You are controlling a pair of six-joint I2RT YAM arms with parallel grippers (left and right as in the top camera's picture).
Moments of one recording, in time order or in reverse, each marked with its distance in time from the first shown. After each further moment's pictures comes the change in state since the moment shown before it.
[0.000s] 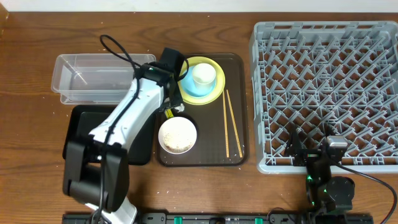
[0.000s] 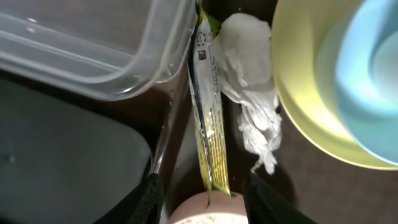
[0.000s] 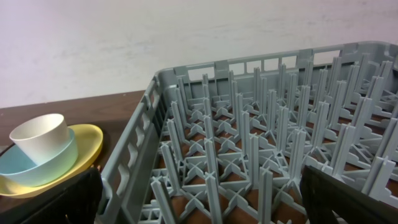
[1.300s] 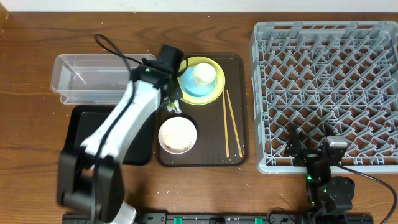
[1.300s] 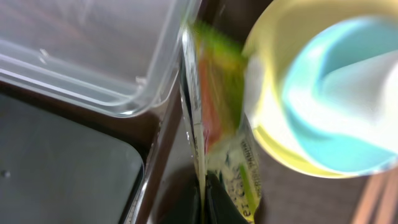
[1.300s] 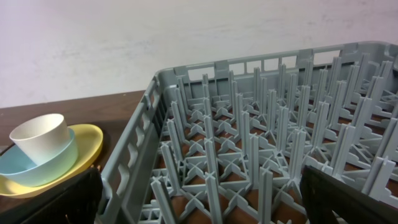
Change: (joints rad) left arm -0.001 -0.101 0.000 0.060 -0.013 -0.022; right arm 0.000 0.000 0.000 0.000 0.000 0.000
